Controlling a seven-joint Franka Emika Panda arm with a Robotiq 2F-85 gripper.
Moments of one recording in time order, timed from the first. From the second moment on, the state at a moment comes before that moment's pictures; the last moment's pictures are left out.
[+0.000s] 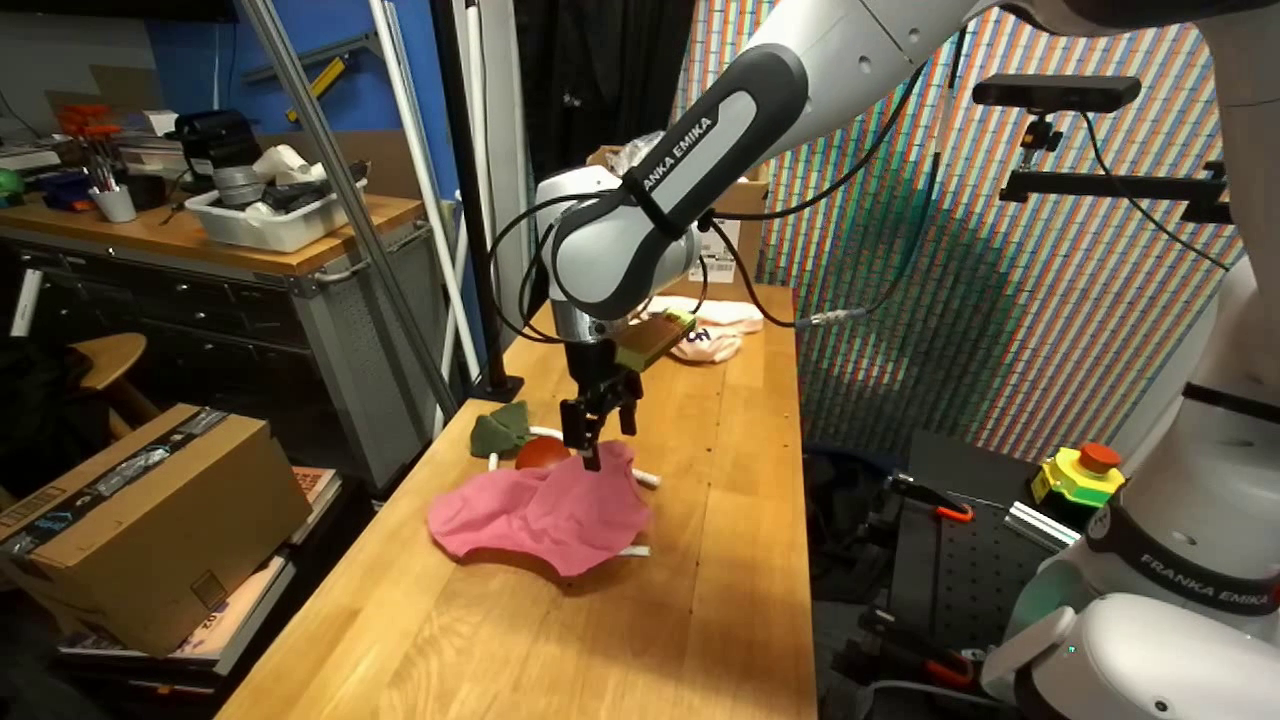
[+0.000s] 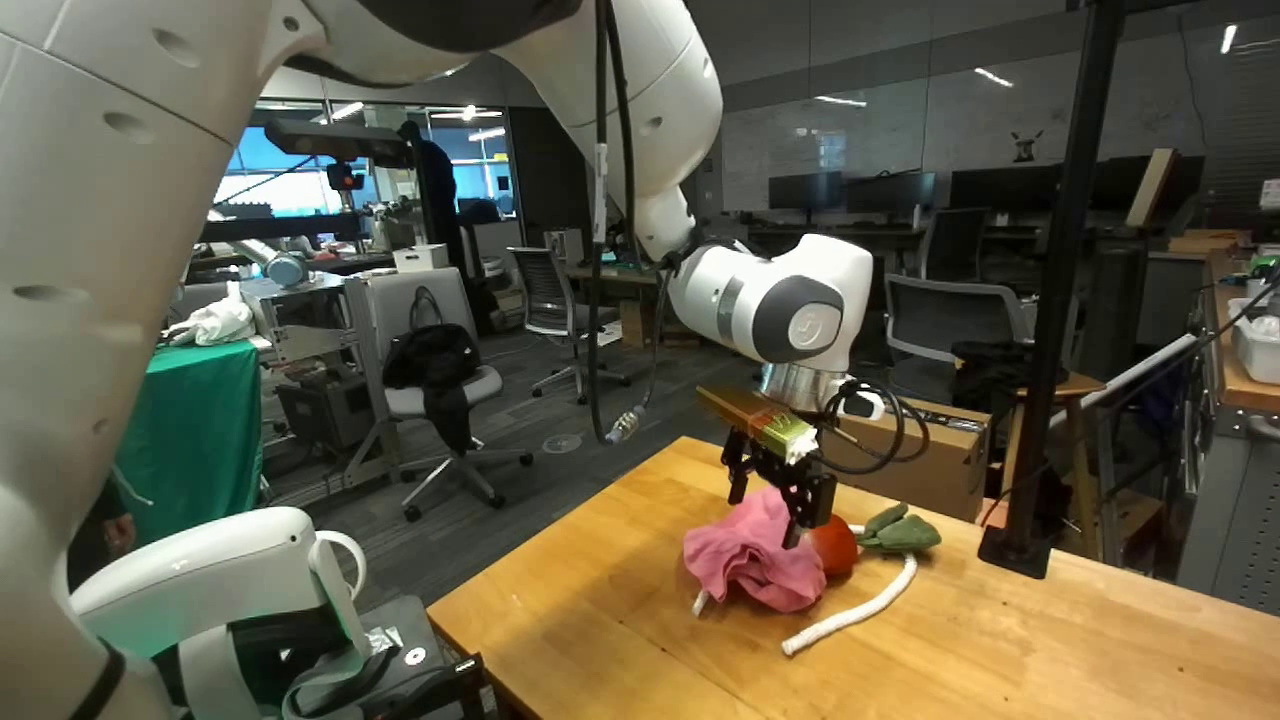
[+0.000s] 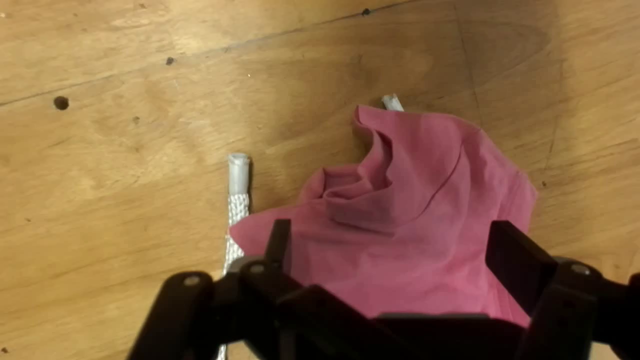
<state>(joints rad) 0.04 0.55 0.09 -1.91 0.09 2.25 0.01</state>
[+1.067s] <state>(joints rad) 0.11 0.65 0.04 -1.91 0.08 2.44 0.15</state>
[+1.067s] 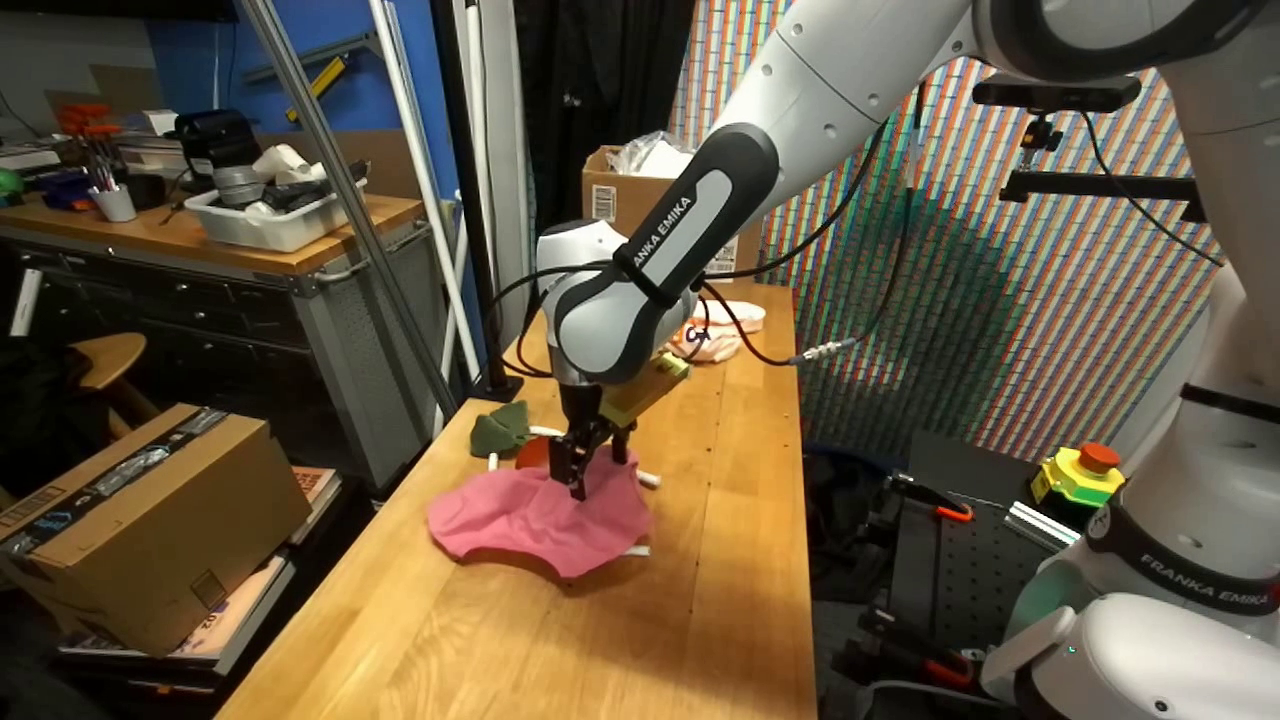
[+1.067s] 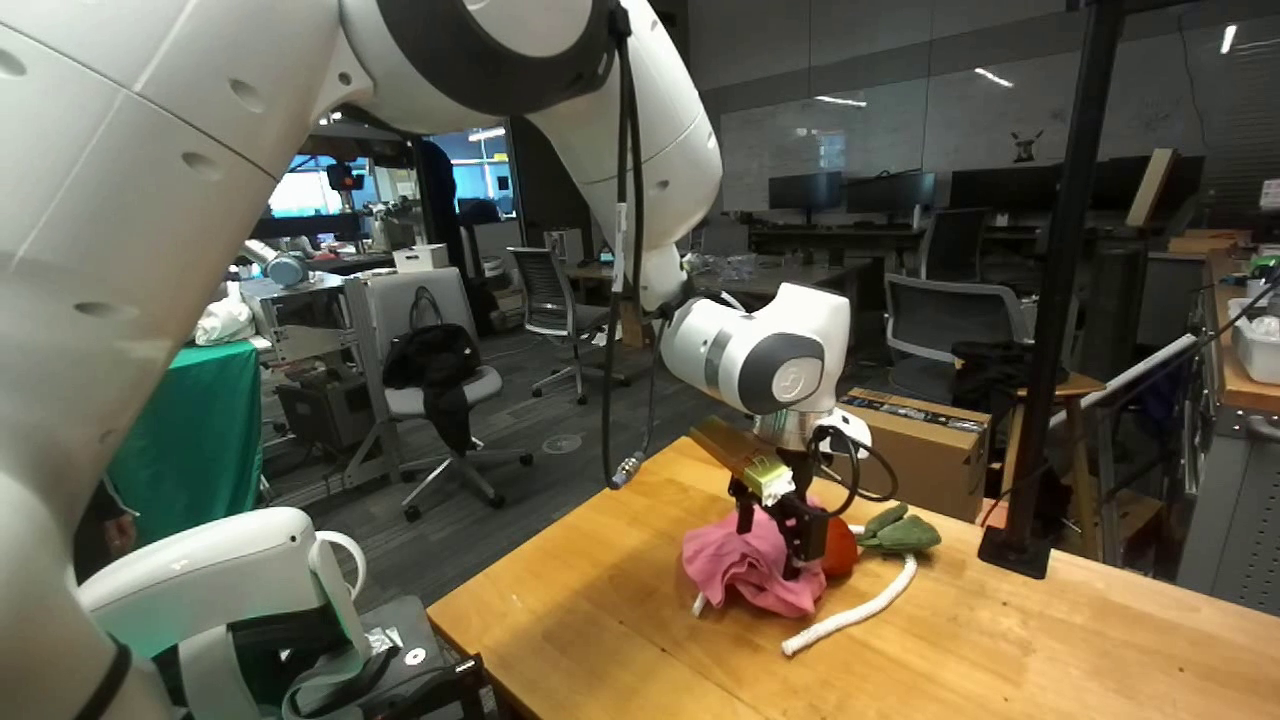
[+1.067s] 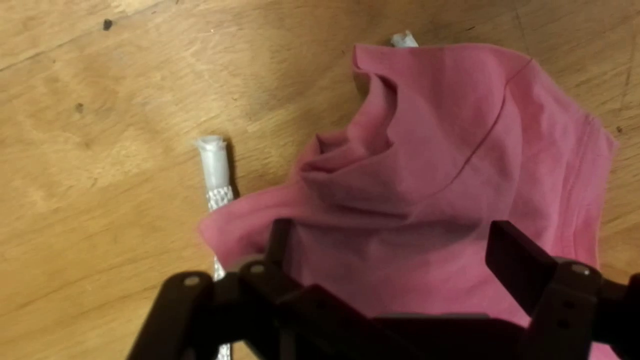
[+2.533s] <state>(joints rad) 0.11 0.68 0.06 -1.90 0.09 2.37 0.13</state>
